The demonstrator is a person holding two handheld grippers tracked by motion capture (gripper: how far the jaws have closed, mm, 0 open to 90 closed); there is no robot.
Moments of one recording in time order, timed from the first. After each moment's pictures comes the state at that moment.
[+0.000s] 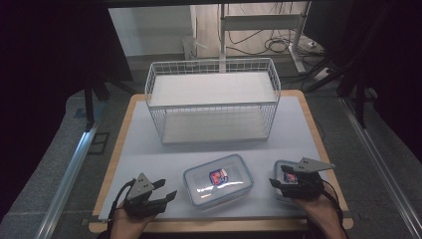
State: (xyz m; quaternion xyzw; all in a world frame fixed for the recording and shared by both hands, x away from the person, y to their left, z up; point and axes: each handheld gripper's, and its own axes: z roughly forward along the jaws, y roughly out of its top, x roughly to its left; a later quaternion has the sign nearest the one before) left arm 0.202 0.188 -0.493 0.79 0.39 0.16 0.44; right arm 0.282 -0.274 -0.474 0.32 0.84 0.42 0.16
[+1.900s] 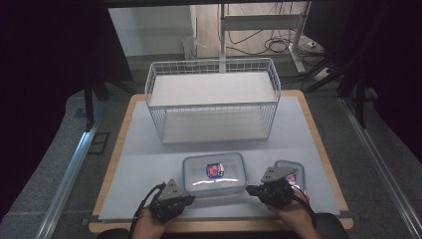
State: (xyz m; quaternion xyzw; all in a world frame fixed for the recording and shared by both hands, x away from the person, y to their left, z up) left arm 0.219 0.139 -0.519 0.85 0.34 0.09 0.40; right arm 0.273 -0.205 -0.496 0.26 0.88 0.39 0.06
